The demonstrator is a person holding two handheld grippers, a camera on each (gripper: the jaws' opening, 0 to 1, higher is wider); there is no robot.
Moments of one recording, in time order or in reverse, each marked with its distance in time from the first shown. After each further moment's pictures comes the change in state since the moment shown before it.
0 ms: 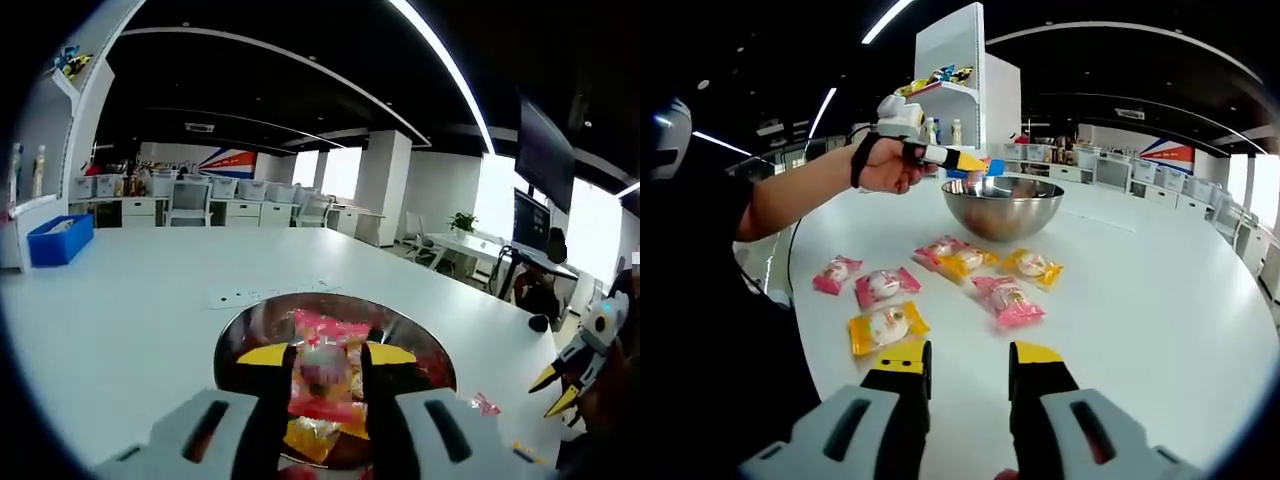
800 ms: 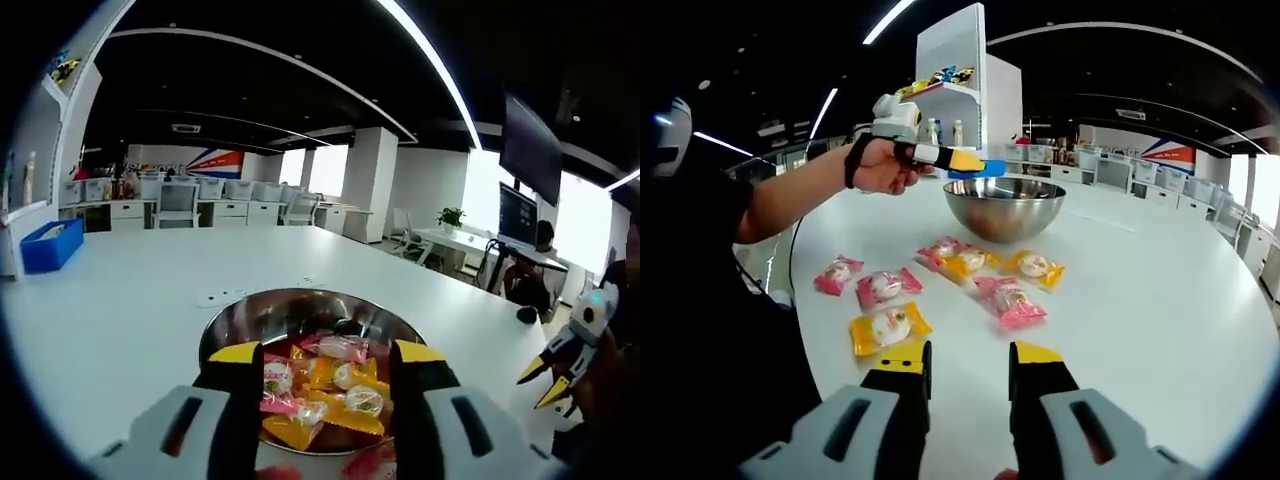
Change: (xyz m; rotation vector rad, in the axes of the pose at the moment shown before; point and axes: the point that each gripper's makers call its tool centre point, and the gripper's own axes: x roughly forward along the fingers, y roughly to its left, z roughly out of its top) left arm -0.022 -0.032 -0.007 0.022 0.014 -0.042; right arm -0.001 0.002 0.002 -0.002 -0.007 0.004
